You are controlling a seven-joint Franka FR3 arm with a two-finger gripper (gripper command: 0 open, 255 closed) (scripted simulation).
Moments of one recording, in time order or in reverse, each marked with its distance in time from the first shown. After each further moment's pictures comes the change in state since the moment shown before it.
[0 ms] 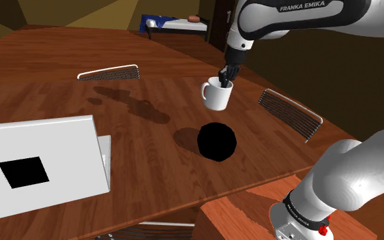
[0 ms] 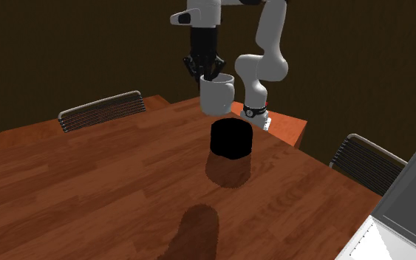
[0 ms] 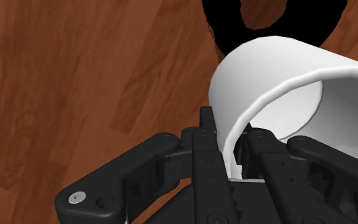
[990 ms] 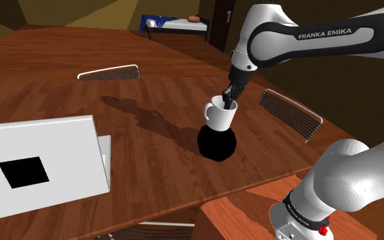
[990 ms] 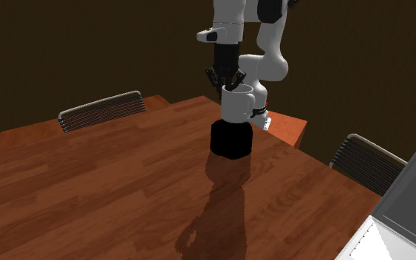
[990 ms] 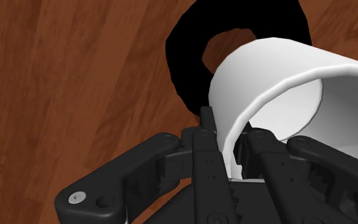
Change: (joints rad) arm 0.025 -0.192 0.059 -0.274 0.017 0.082 0.075
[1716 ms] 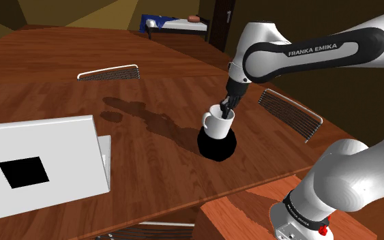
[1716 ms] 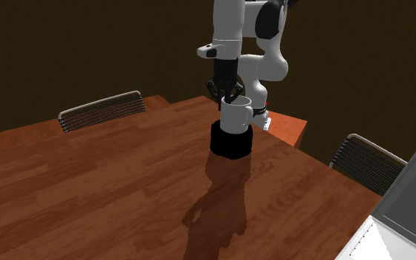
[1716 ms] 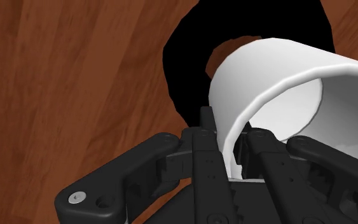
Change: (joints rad) arm 0.000 0.026 -0.001 -0.090 0.000 0.116 -0.004
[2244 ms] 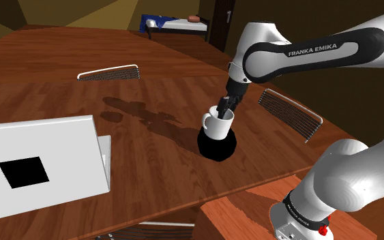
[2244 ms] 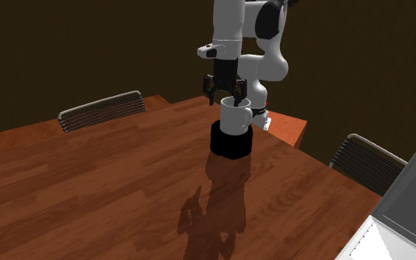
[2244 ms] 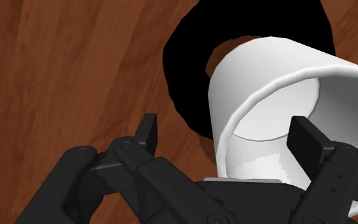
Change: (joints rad) arm 0.000 0.000 0.000 -0.001 0.000 0.001 0.000
